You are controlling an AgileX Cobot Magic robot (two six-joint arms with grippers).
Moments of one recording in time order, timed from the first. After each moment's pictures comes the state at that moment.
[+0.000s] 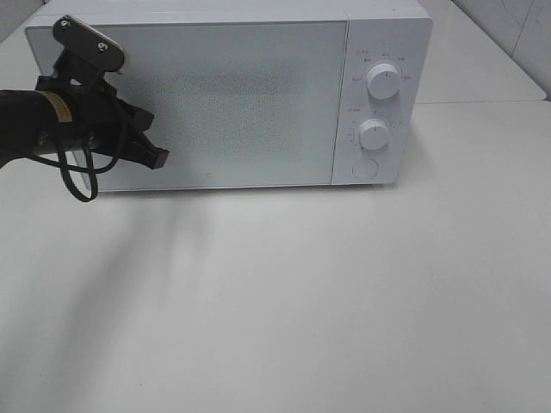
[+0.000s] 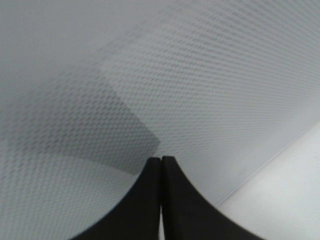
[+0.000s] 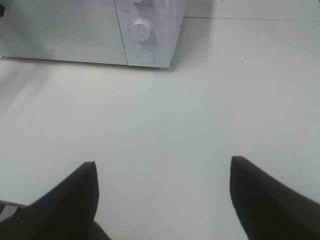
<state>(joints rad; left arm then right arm) -0.35 1.85 -0.91 0.22 -0.38 0.15 0.21 0.00 -0.50 0.01 1.02 -0.02</state>
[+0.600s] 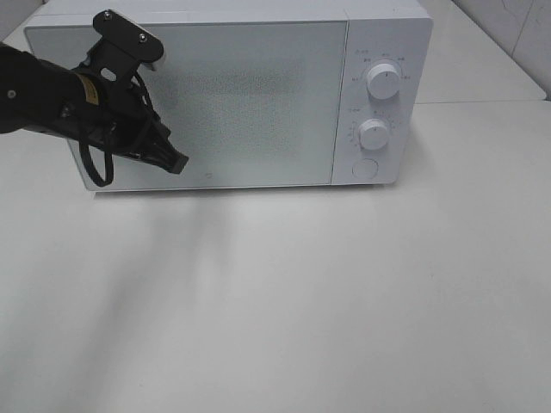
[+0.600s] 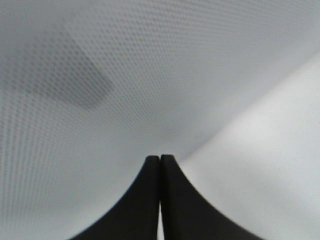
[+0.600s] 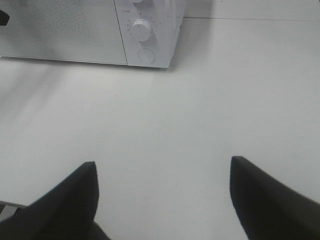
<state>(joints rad) -0.47 1.77 -1.02 0.16 0.05 0.15 0.21 0.00 -0.50 0.01 1.02 -0.02</state>
